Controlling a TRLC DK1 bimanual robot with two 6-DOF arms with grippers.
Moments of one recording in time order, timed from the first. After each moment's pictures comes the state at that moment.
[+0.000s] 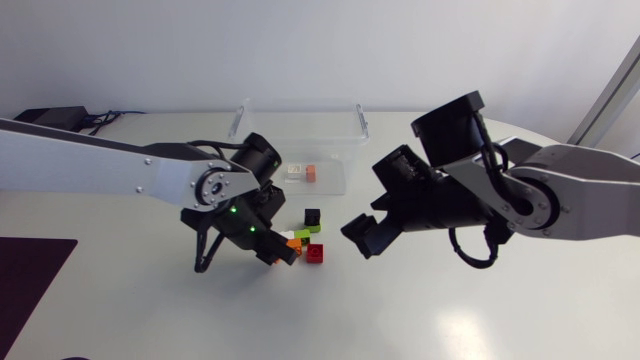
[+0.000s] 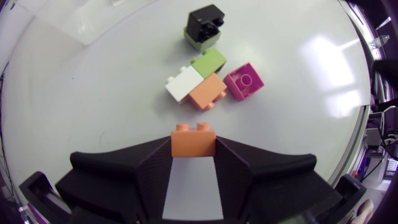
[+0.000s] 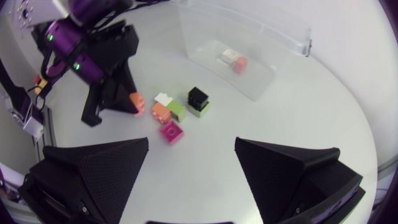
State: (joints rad) left arm -0.57 1.79 1.06 -0.55 0.06 0.01; right arm 0.56 1.40 0.83 -0.27 -0.18 -0.13
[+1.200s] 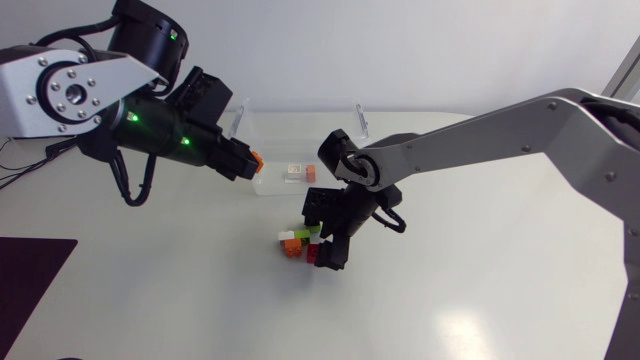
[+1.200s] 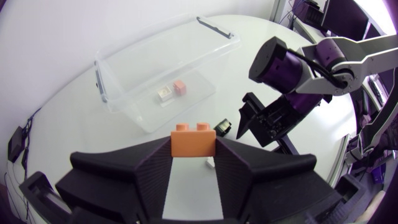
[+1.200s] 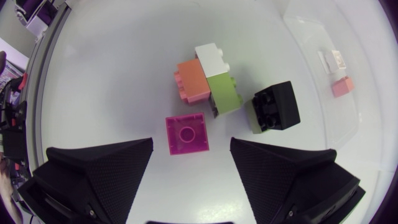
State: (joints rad) left arm -0.41 1.47 1.19 -0.55 0.14 0.18; right arm 0.60 2.07 1.32 -0.57 -0.30 -0.73
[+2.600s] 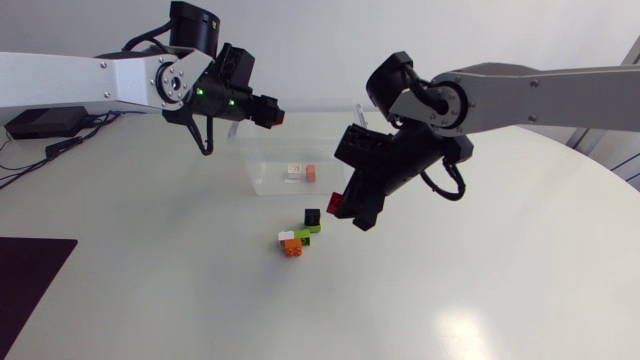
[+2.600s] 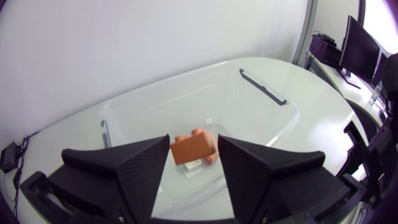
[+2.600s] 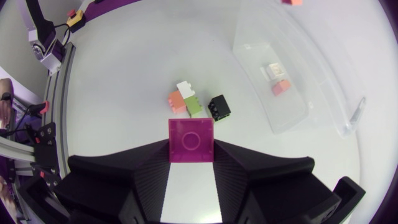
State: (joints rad) left arm -0.31 1.88 1.47 -0.18 0.19 0.13; right arm 0.51 1.74 1.31 -0.71 -0.34 -0.65
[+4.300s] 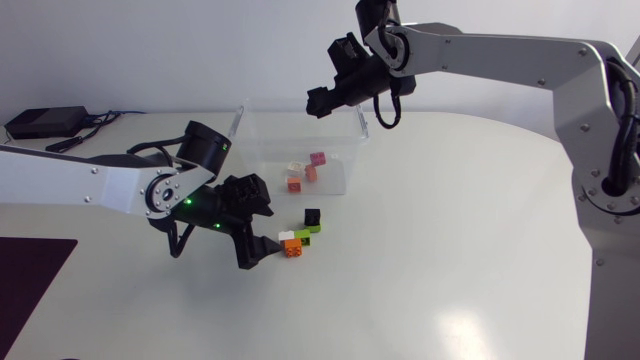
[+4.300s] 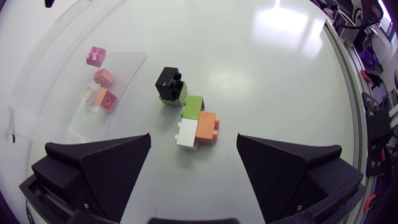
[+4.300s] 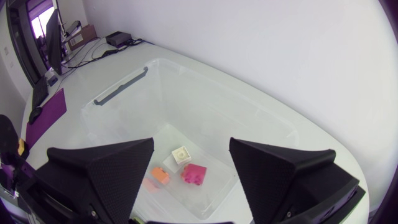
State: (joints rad) left arm -0.41 1.71 0.91 -0.22 0.38 0.79; right arm 0.40 2.19 1.97 -0.45 -0.26 -0.16
